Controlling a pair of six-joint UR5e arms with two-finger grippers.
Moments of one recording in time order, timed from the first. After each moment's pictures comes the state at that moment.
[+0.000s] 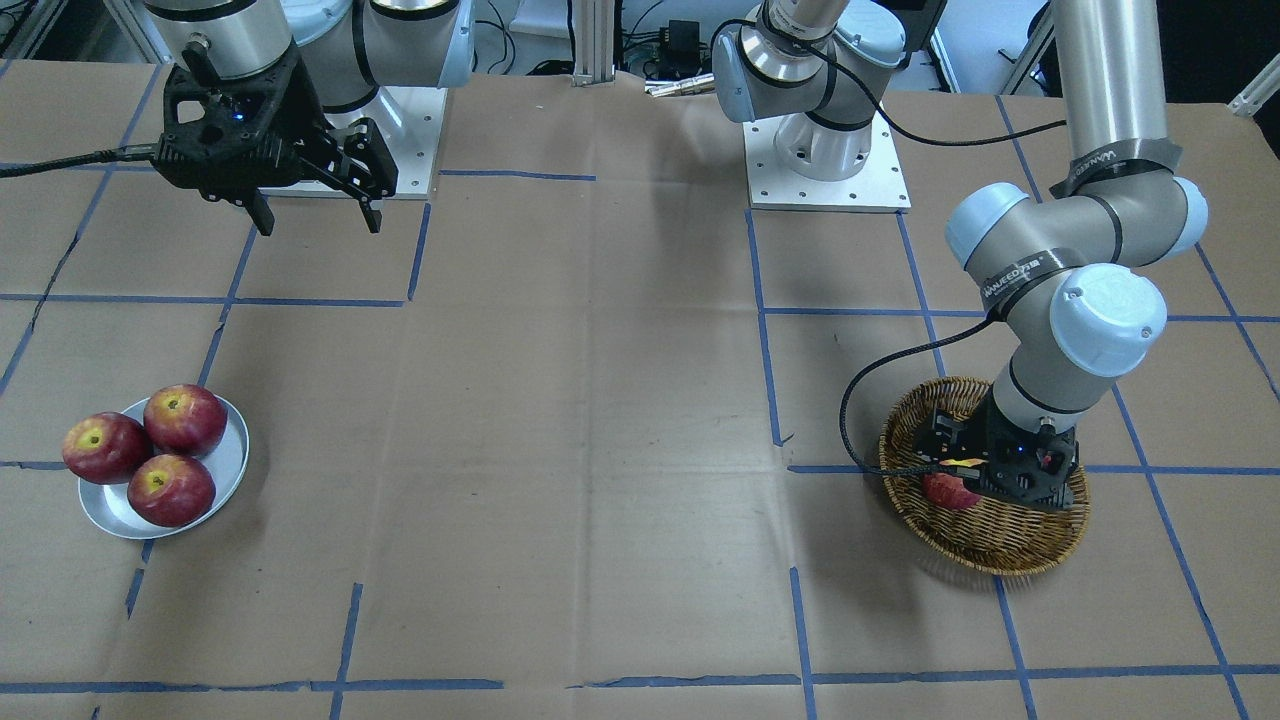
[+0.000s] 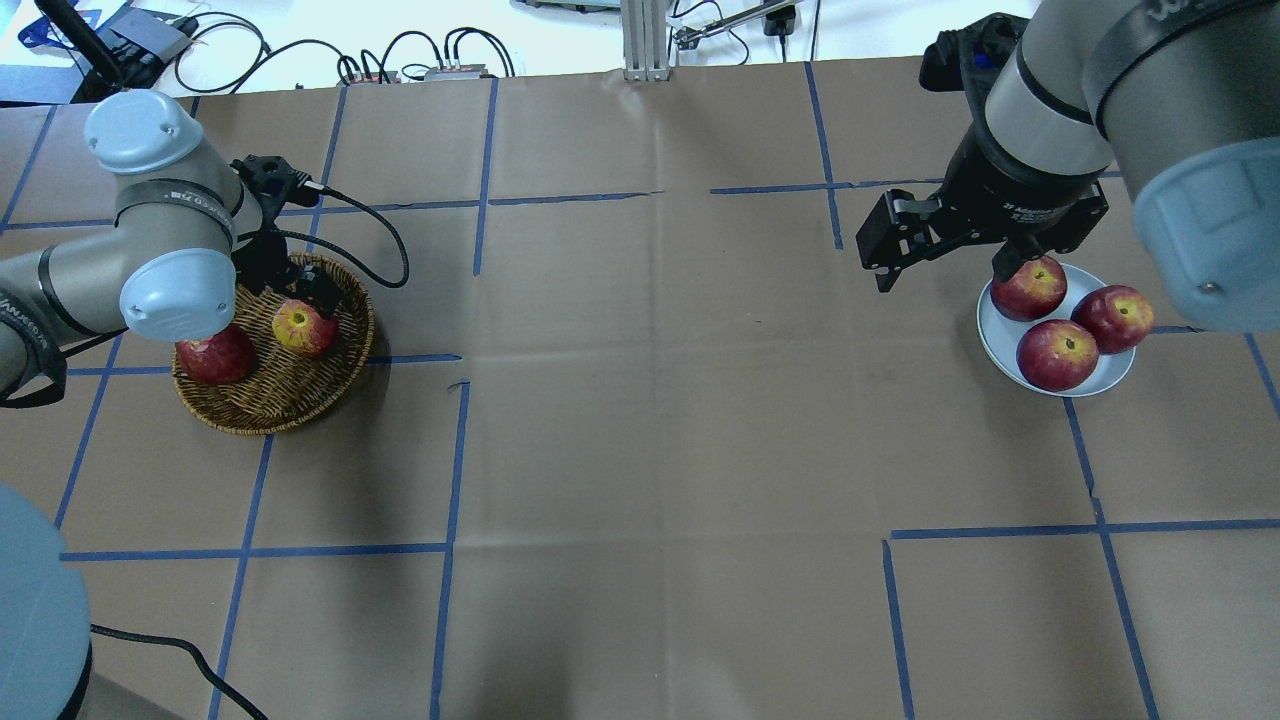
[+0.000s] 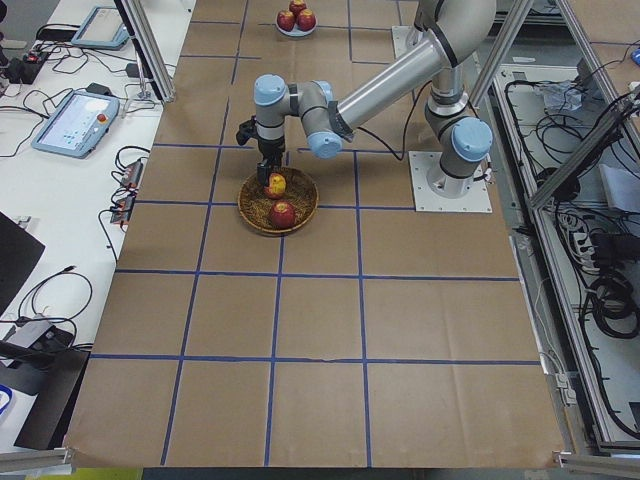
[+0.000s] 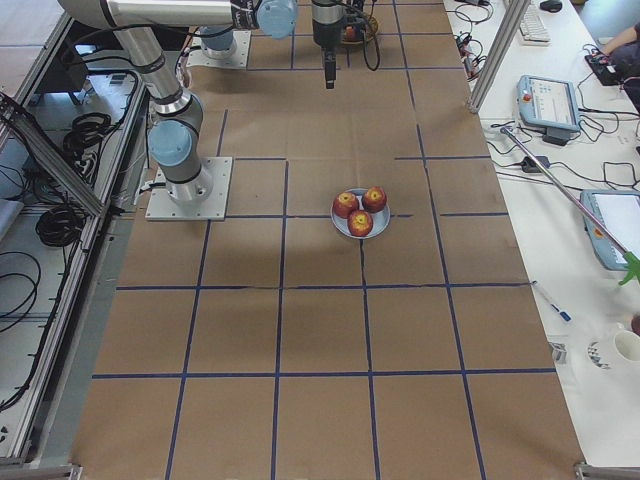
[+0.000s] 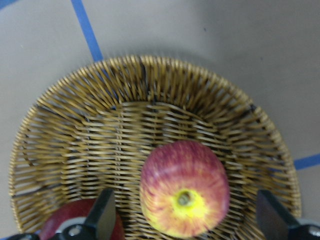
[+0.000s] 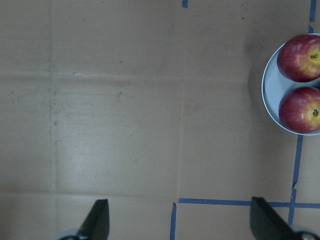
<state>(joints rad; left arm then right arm) -1.29 -1.93 -1.84 -0.85 1.66 0.62 1.59 -1.69 1.72 -1.65 -1.55 -0.03</state>
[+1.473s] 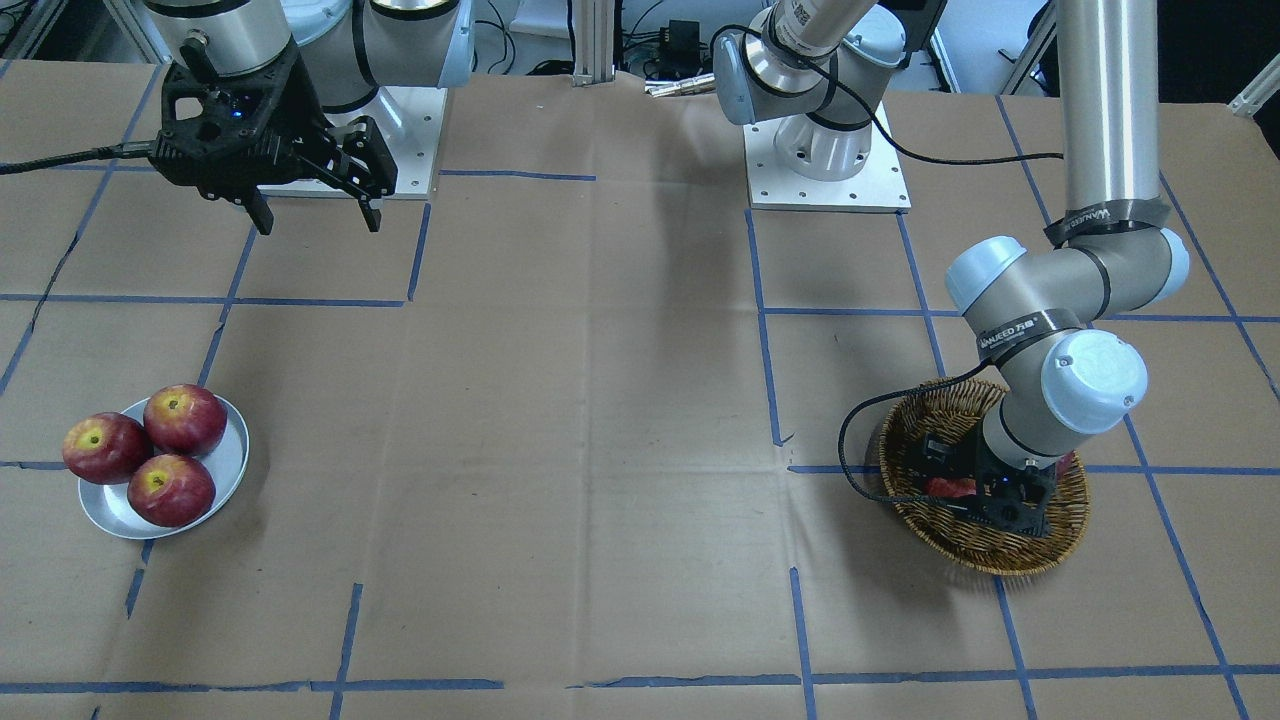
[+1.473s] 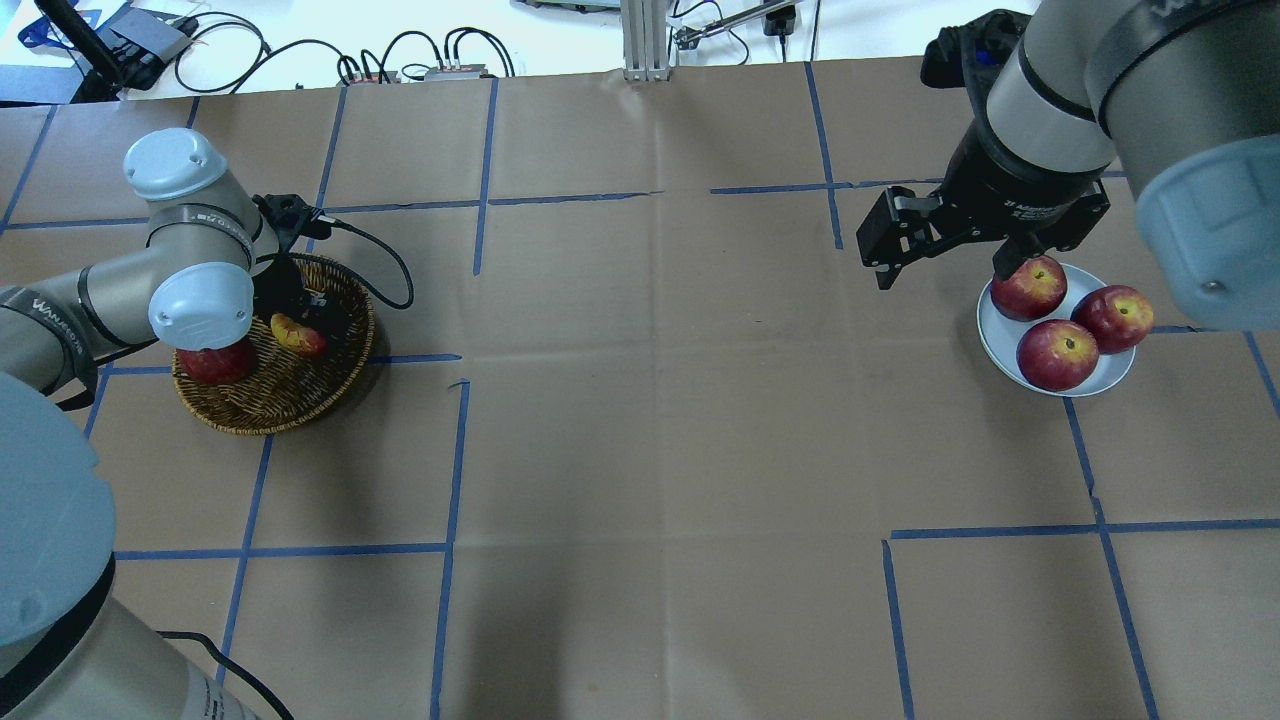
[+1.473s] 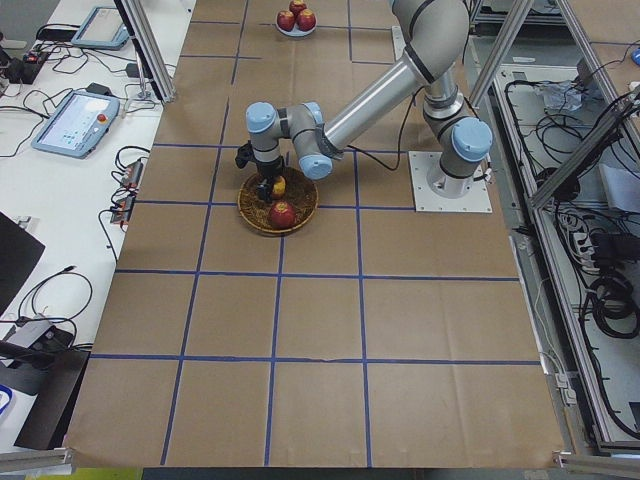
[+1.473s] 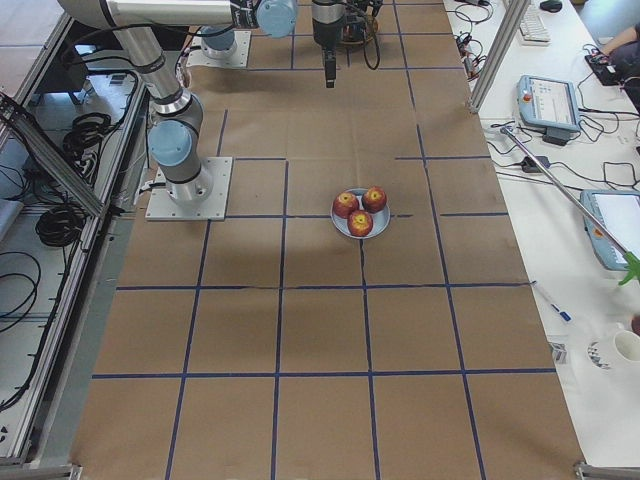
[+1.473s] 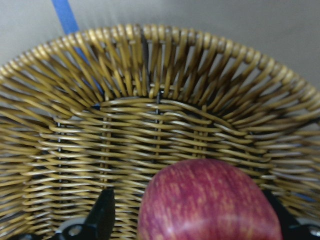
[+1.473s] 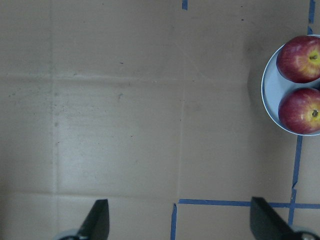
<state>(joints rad) -1.27 -2.04 -1.83 -0.85 1.66 0.62 1.59 -1.69 1.72 -1.65 -1.55 -0.03</state>
